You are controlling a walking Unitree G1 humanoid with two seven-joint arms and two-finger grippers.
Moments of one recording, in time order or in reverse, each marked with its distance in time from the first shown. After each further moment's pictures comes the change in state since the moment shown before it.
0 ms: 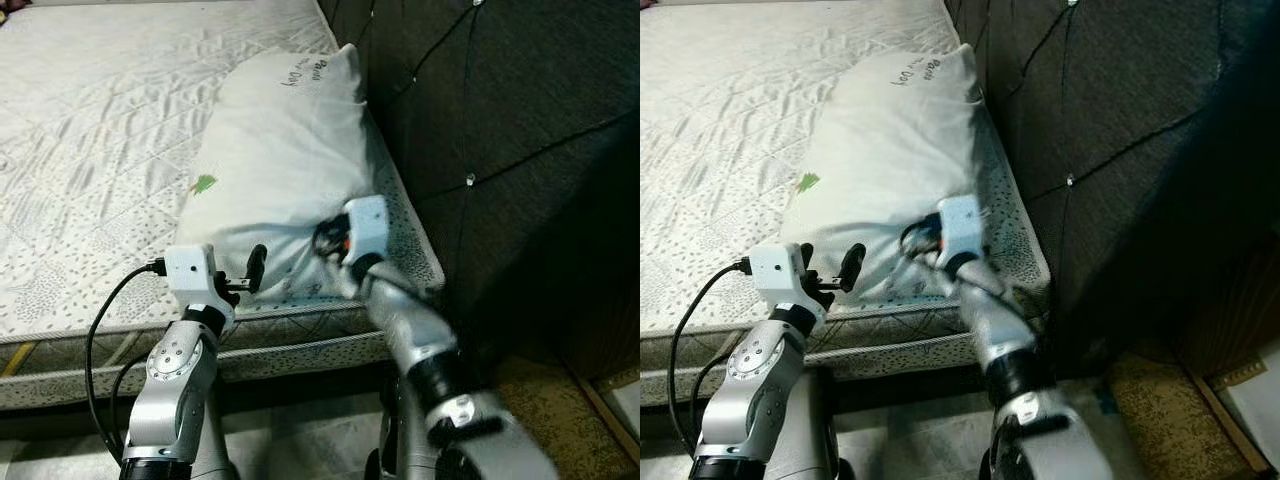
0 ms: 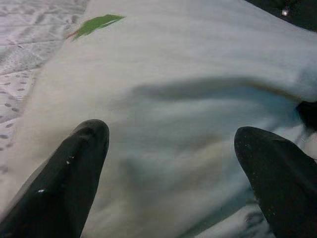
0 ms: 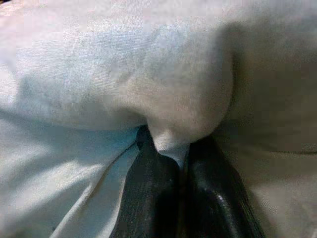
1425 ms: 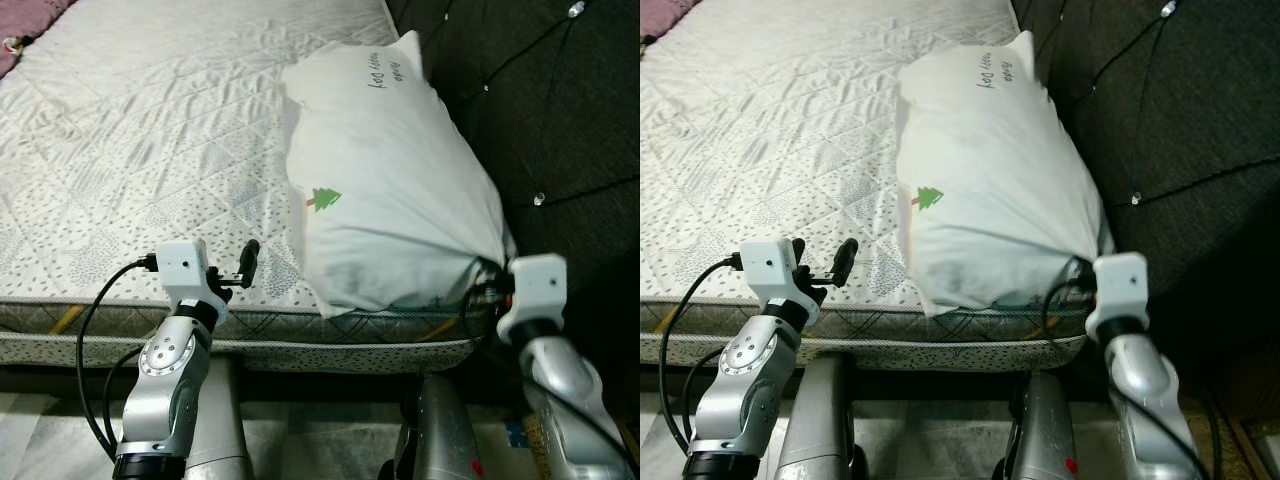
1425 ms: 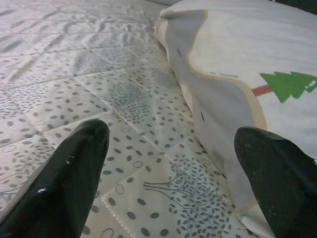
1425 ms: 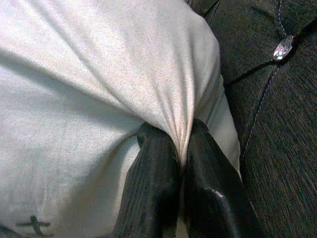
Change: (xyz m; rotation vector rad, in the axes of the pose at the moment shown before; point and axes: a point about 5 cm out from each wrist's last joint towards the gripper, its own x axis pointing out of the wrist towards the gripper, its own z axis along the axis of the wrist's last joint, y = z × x) left arm 0.002 0.005 0.006 0.017 -0.017 0.006; right arm -0.146 -0.114 -0.020 -0.281 -0.087 -0.369
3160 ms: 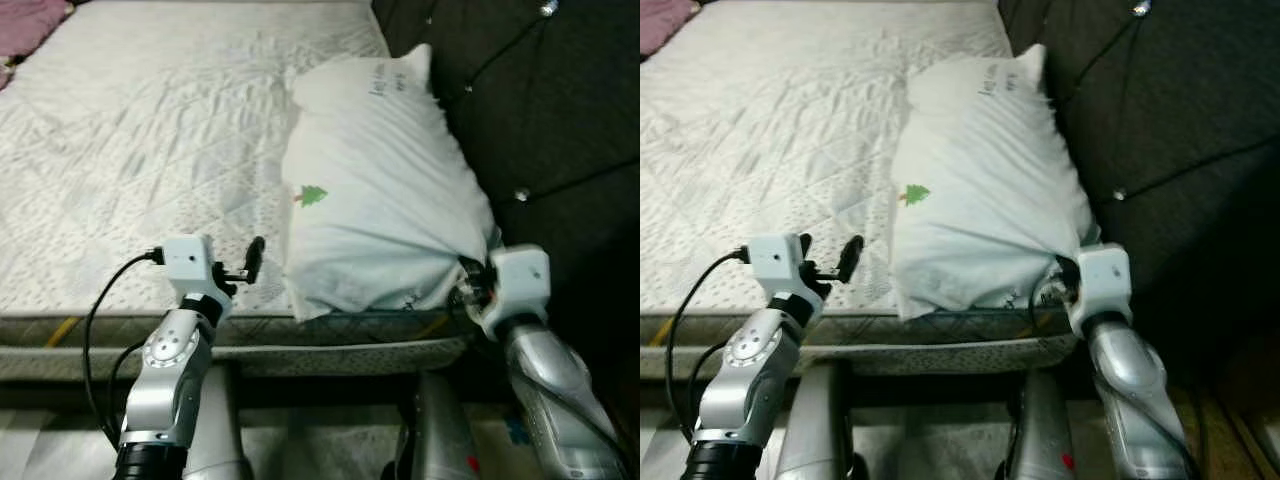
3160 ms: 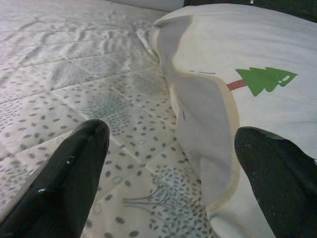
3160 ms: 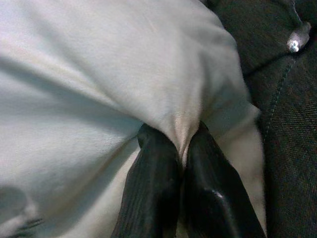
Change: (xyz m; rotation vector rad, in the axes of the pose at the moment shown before) left arm 0.009 -0.002 0.003 0.012 -0.004 -0.029; right arm 0.031 0.008 0.011 0.041 0.047 0.046
